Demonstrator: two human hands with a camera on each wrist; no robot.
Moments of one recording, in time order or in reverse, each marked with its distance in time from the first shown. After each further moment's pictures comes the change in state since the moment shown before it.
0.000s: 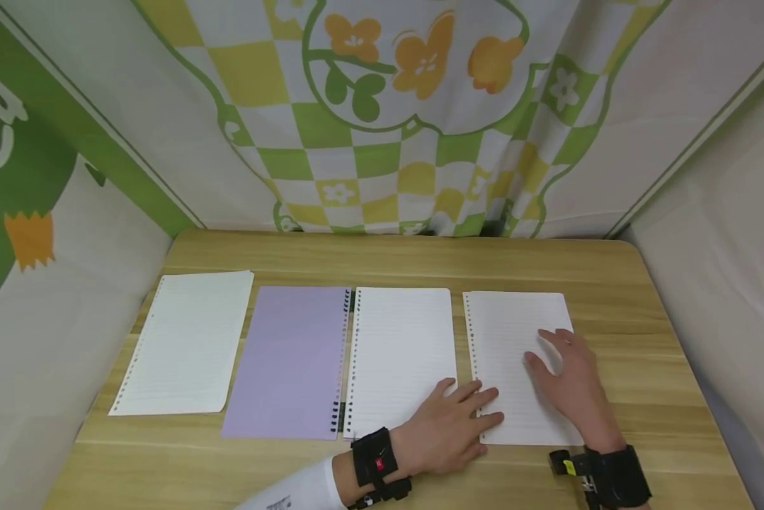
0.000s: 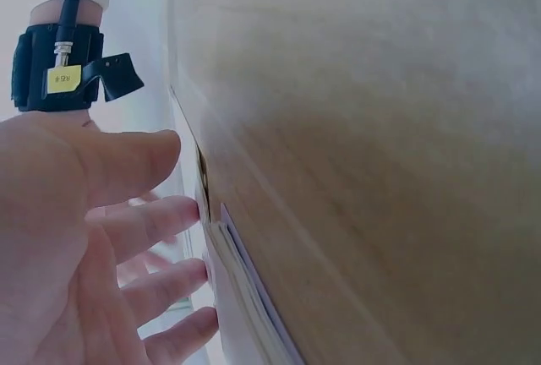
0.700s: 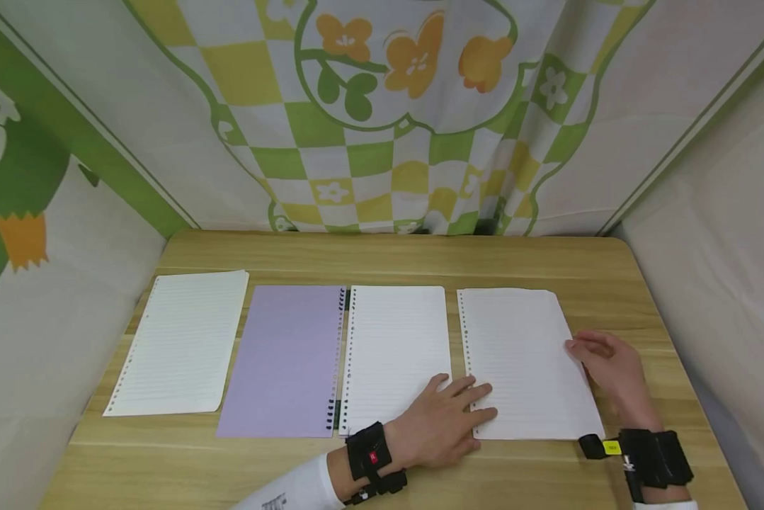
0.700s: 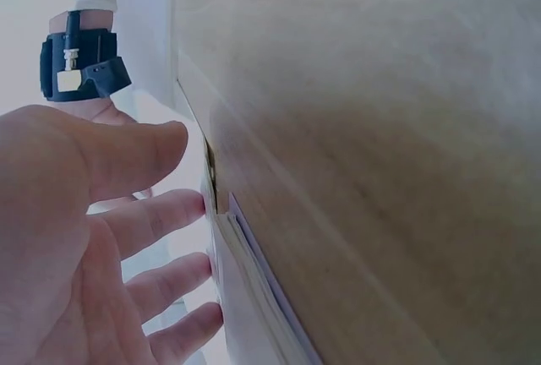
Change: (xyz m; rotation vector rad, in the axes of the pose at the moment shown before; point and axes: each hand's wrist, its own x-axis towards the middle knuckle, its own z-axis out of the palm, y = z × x) left_hand -0.002 -0.003 -0.005 -0.057 -0.019 0.018; right_hand 0.007 0.064 -0.039 0.342 -0.096 0.374
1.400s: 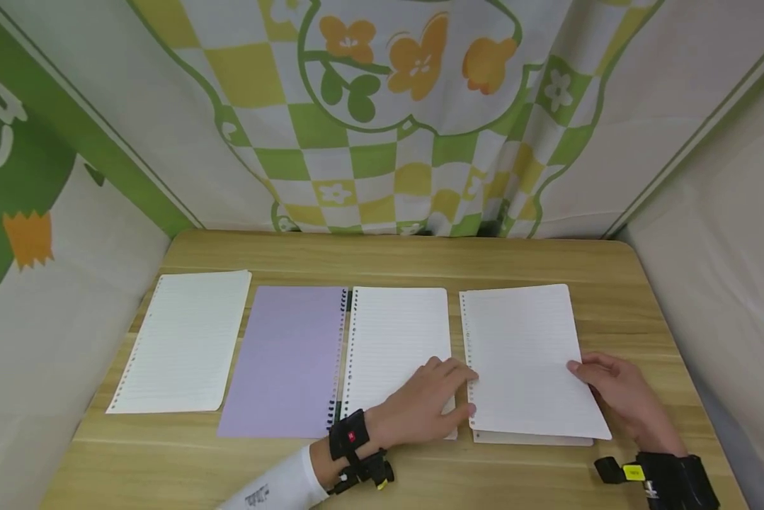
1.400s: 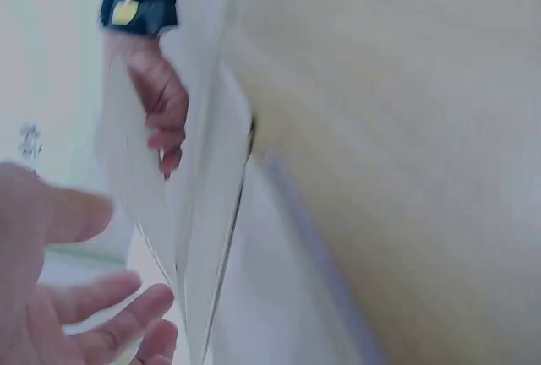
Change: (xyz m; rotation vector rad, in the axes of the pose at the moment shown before) left_hand -0.005 -0.033 0.000 -0.544 0.231 -0.102; right_hand -0.007 0.009 -0.006 0.146 -0.302 0.065
